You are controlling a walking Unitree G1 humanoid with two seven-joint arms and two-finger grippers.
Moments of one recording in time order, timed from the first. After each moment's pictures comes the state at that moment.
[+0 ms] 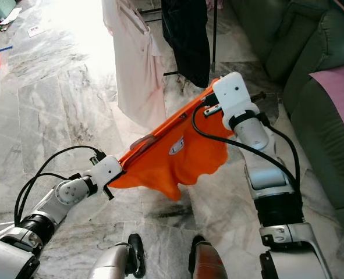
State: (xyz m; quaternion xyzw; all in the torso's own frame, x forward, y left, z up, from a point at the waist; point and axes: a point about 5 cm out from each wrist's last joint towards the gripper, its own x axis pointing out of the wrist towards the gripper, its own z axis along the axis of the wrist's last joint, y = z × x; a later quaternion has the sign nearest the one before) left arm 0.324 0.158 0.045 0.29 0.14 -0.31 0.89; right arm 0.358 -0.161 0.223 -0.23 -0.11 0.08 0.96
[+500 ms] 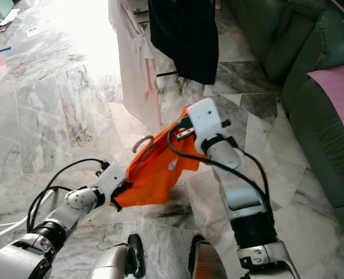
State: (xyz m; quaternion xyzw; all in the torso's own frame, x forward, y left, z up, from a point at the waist) left arm 0.317 0.135 0.029 0.21 0.20 -0.32 0.90; right arm 0.339 -0.116 0.183 -0.17 -0.05 0.19 0.96
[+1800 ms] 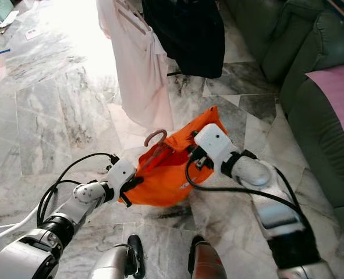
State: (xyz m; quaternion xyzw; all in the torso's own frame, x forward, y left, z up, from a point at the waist) left arm 0.327 0.117 0.045 0.20 0.17 -0.36 0.90; right arm 0.292 -0.152 0.169 -0.22 0.02 0.42 0.88
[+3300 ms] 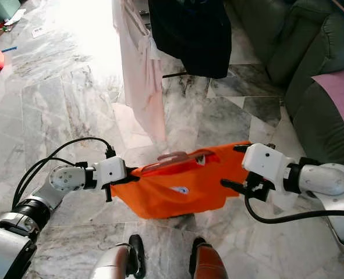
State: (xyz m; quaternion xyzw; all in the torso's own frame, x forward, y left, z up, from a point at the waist) left arm 0.328 0.139 0.088 0.34 0.05 -0.54 0.76; right arm 0.273 -0.242 0.184 -0.36 0.10 0.42 0.82
